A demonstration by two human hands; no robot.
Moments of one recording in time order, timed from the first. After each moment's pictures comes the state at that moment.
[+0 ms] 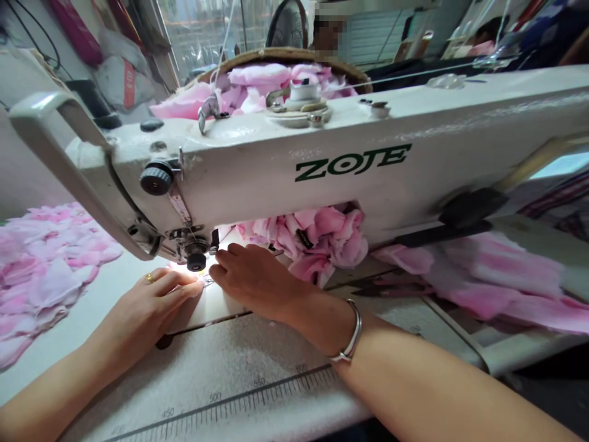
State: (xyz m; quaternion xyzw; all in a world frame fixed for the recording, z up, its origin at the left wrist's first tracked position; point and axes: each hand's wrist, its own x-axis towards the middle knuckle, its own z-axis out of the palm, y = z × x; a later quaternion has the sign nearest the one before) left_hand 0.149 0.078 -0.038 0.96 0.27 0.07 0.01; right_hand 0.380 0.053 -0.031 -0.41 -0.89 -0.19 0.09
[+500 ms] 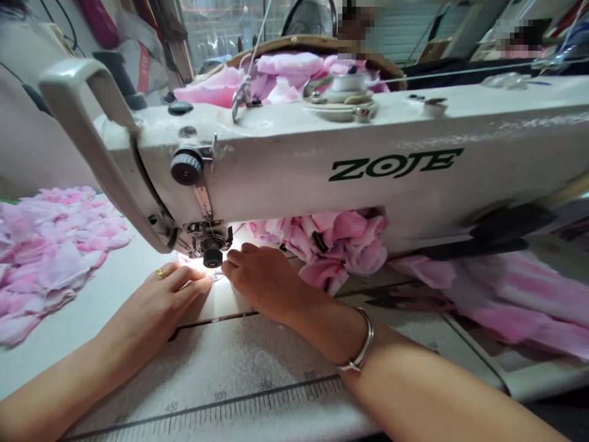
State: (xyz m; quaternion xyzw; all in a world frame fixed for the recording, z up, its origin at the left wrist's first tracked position) left_hand 0.162 0.066 -0.032 0.95 0.31 0.05 -0.01; right_hand 0.376 0.055 -0.034 -0.44 -0.88 -0.17 0.10
